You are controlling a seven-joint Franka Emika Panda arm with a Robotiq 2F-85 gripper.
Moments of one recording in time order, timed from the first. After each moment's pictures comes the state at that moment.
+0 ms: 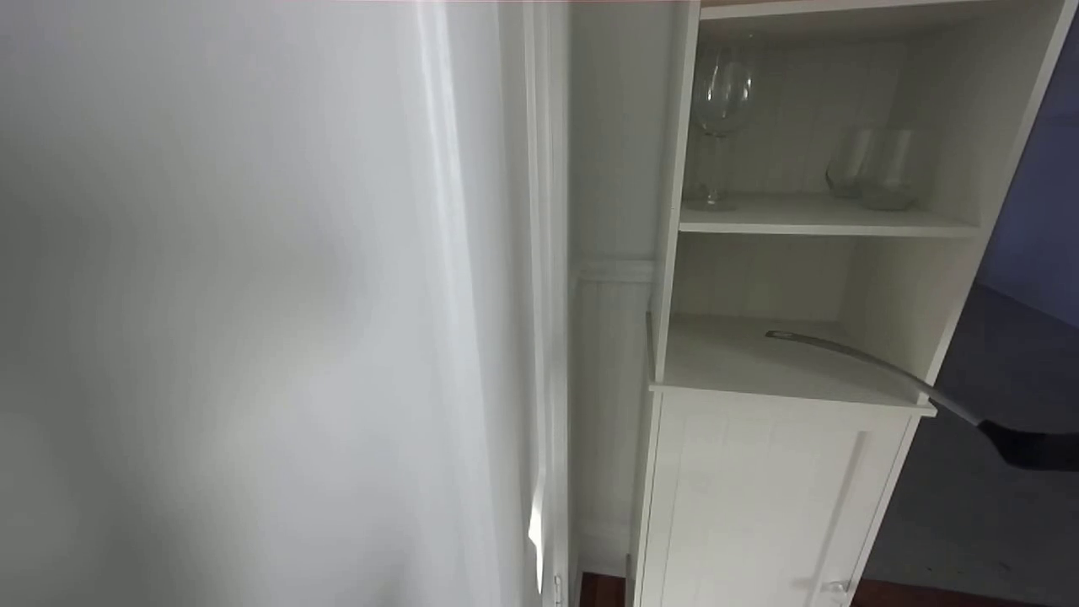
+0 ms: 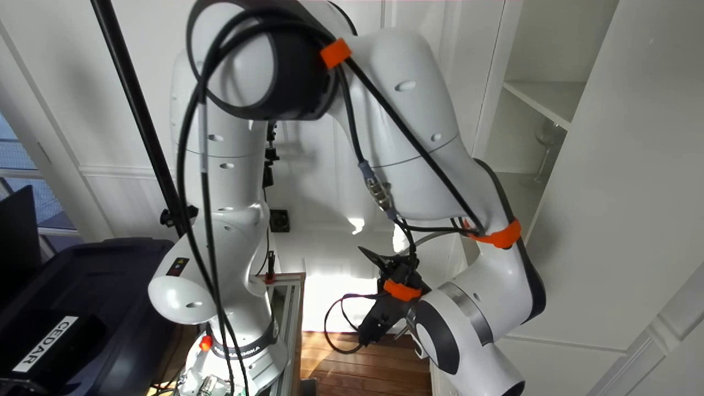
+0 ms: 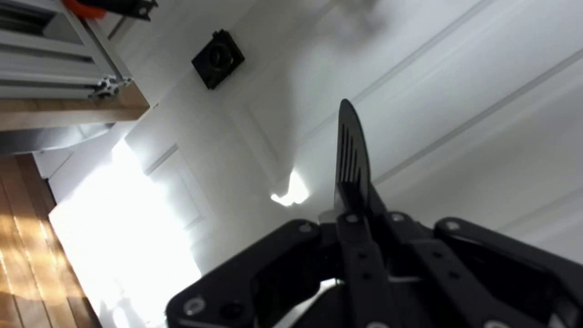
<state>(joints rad) -0.16 0.23 -0.21 -2.51 0.86 1.46 -0.60</state>
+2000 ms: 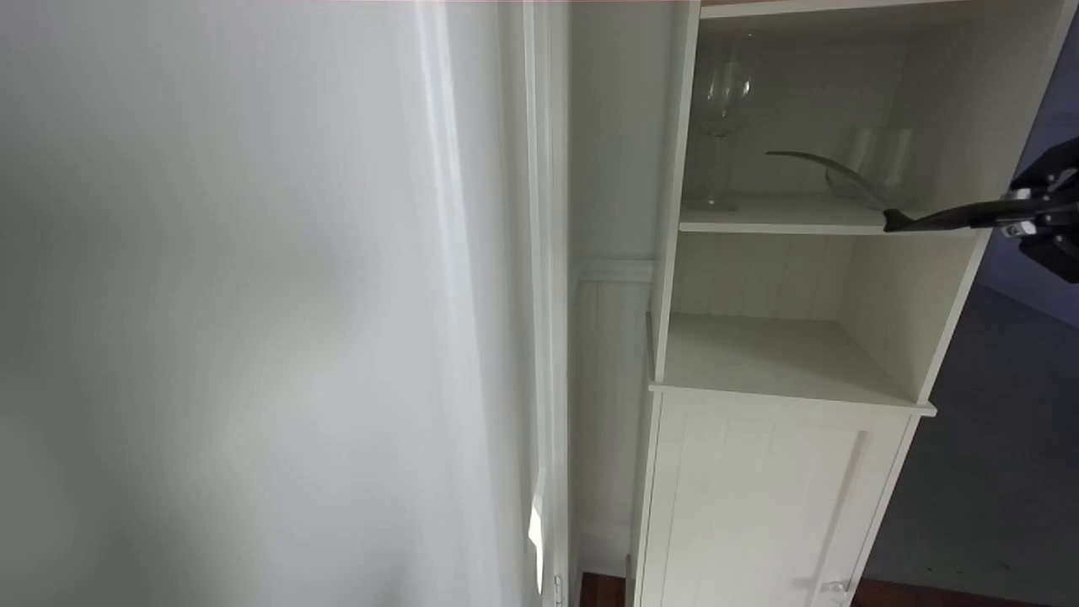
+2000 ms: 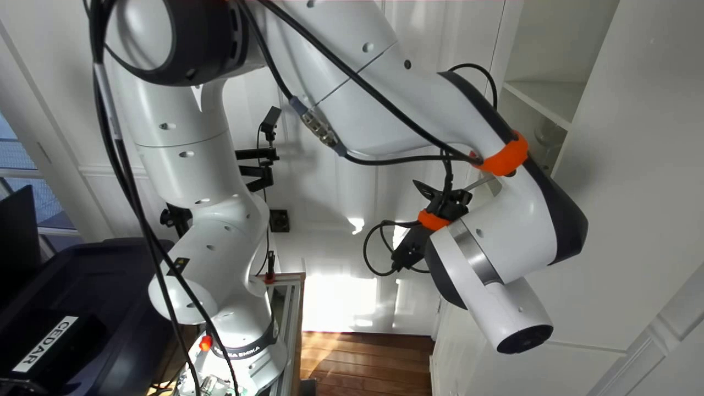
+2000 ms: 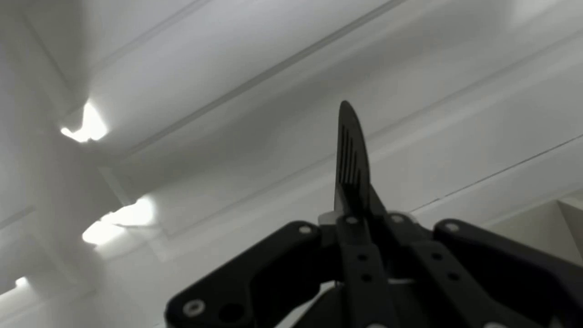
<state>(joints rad) -0.15 -0.02 -0.15 -2.51 1.30 1.43 -0.45</state>
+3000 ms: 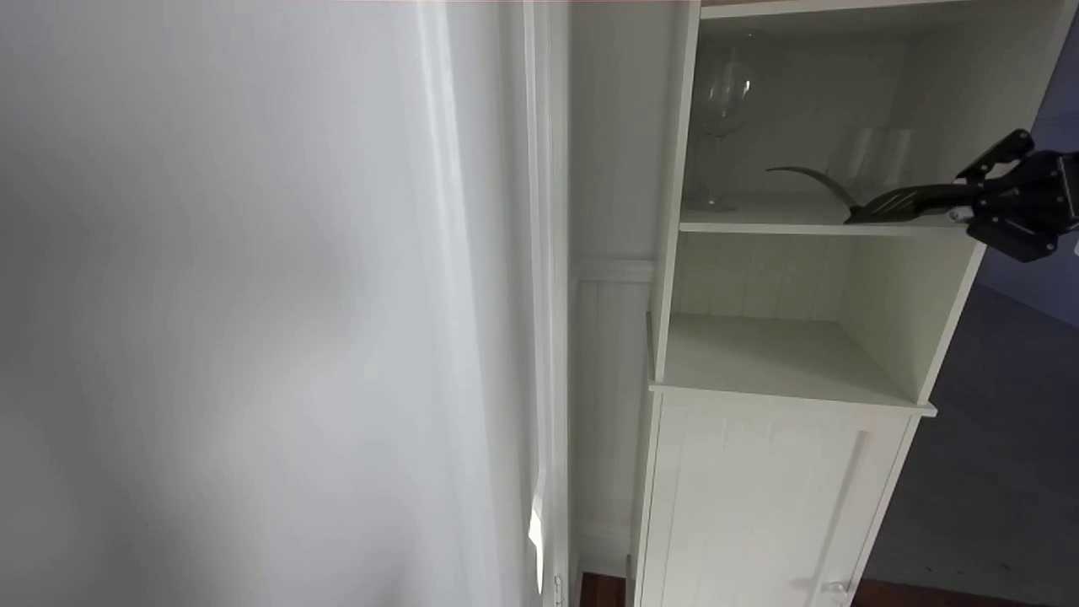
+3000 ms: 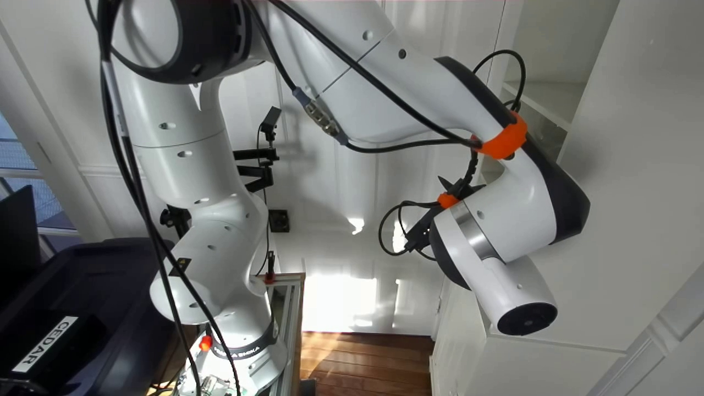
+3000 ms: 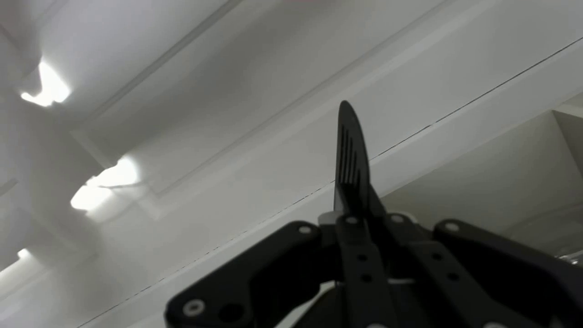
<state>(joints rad) -0.12 -0.04 -0.11 -2.48 1.44 1.59 -0.29</state>
